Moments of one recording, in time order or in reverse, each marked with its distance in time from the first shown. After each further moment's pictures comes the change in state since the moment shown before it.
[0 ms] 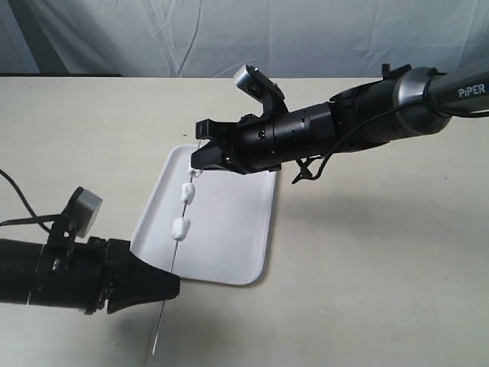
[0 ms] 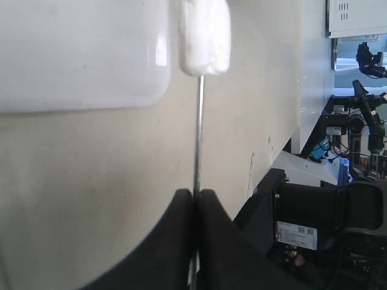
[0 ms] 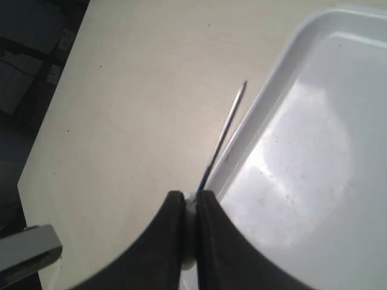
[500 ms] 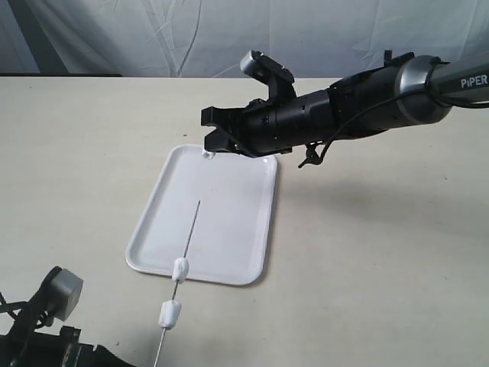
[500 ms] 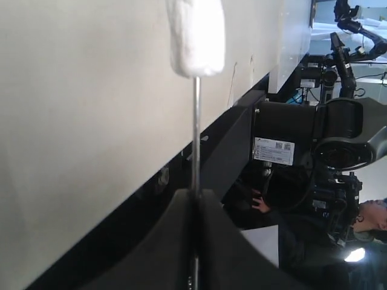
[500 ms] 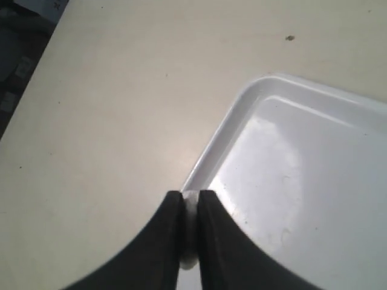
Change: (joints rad) left arm 0.000 0.004 0.296 -0.024 0.118 0.231; right arm -0.004 0.002 -0.050 -0.042 -0.130 0.014
